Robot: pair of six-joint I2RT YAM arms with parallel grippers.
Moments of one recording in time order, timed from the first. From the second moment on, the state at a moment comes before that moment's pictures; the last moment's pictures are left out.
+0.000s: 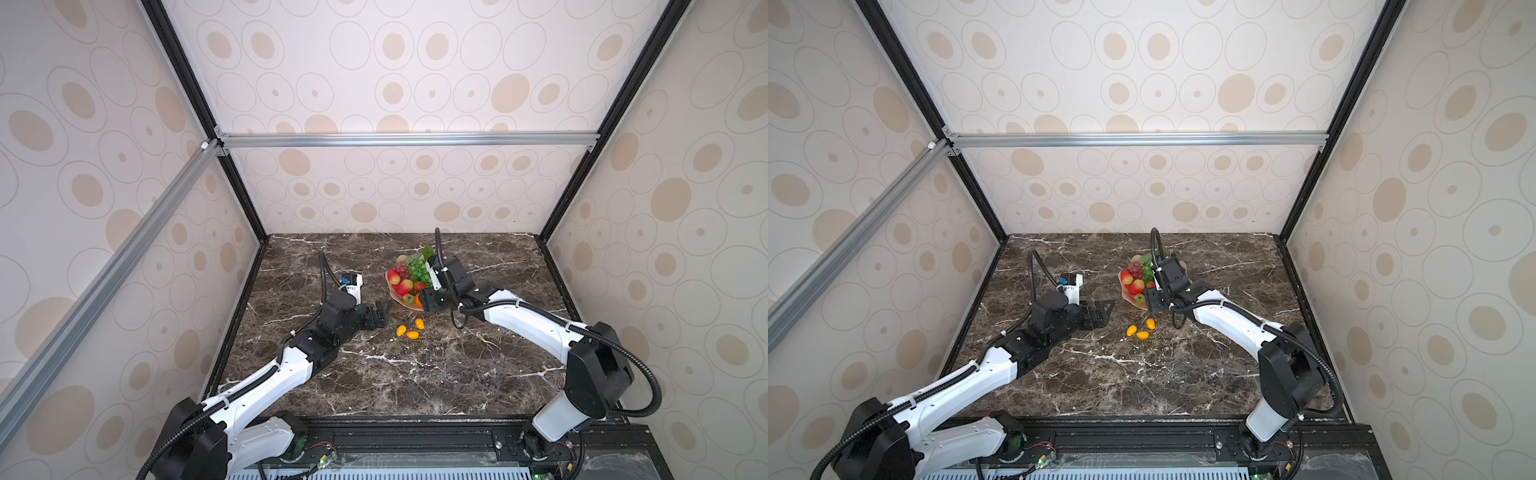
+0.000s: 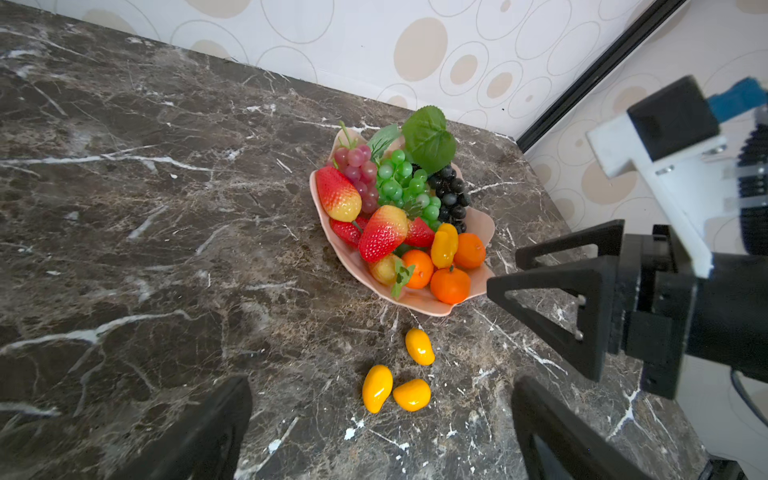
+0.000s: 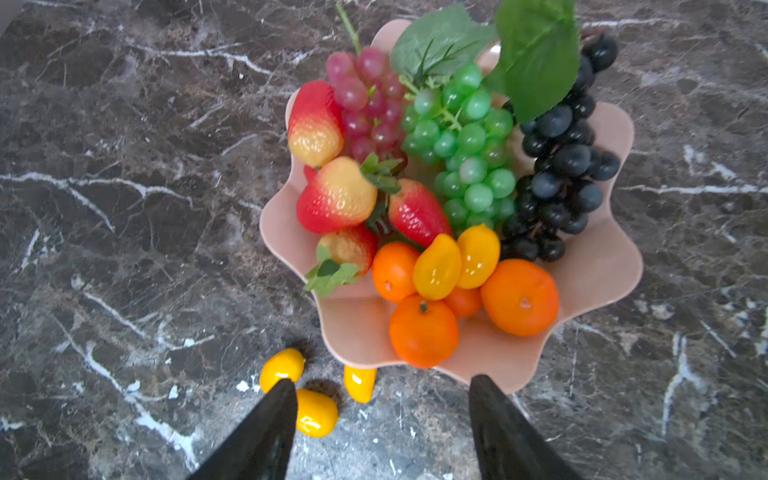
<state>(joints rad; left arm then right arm) -0.60 1.10 0.64 0.00 -0.07 -0.52 0.65 1.61 1.19 -0.46 0.11 0.28</state>
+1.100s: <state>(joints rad) -0.37 0.92 0.42 0.00 0.07 -0.60 0.84 1.89 1.26 -0.45 0.07 0.39</state>
